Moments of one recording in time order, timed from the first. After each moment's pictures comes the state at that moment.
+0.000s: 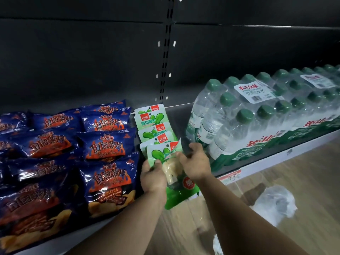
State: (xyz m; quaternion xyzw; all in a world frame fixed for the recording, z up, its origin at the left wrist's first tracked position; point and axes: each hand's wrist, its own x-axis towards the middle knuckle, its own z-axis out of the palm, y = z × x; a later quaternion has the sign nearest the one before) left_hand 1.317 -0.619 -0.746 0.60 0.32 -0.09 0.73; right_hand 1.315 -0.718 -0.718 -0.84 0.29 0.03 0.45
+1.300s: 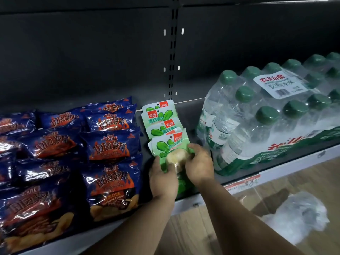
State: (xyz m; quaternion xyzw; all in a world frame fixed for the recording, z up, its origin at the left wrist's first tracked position) left_hand 1.326 -0.627 -0.761 0.79 0.25 -0.07 0.56; right_hand 1.336 -0.715 -0.745 -0.87 0.25 0.01 0.42
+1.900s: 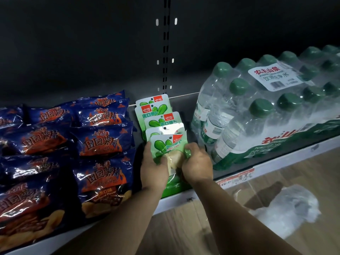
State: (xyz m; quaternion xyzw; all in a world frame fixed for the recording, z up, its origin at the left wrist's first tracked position) left_hand 1.335 -0.618 -0.766 0.80 0.18 -0.07 0.57; right_hand 1.325 -0.722 -0.747 -0.92 0.24 0.04 0.33
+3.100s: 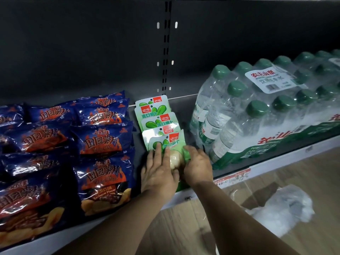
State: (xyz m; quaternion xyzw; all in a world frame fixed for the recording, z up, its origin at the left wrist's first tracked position) left_hand 1.318 -0.615 -0.759 0.97 -0.09 -0.16 0.17; right_hand 1.317 -0.728 -0.755 -0.94 0.20 0.05 0.28
